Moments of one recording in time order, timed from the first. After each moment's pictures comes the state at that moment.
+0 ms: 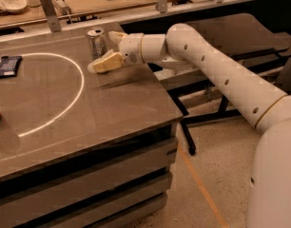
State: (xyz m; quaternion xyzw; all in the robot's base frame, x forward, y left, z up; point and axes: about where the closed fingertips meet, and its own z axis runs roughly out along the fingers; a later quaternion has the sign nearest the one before) arm 0.710 0.130 0.883 -0.48 0.59 0.38 0.53
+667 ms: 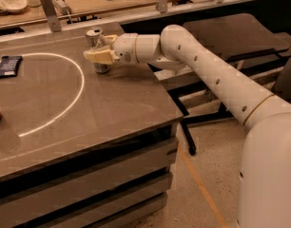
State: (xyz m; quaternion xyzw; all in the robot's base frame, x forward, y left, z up) arm 0.714 0.150 0.882 -0.49 0.56 0.40 0.53
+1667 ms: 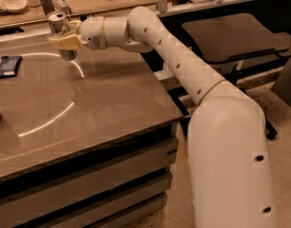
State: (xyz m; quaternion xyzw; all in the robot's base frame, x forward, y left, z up) arm 0.714 0.246 0.928 -0.53 0.49 0.45 0.52
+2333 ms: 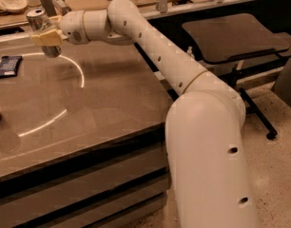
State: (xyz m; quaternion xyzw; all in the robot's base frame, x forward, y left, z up) arm 0.716 0.296 0.941 -0.55 0.50 0.44 0.51
